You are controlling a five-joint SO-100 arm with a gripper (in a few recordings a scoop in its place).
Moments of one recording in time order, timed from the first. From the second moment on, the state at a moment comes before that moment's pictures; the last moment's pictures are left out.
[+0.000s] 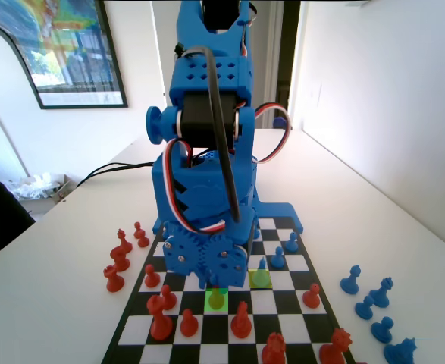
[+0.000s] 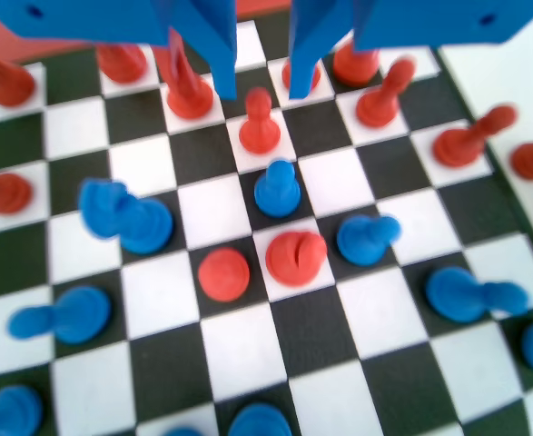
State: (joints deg) arm 5.0 68.5 99.5 49.8 -80.7
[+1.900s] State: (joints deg) arm 12.3 74.2 97.0 52.7 -80.2
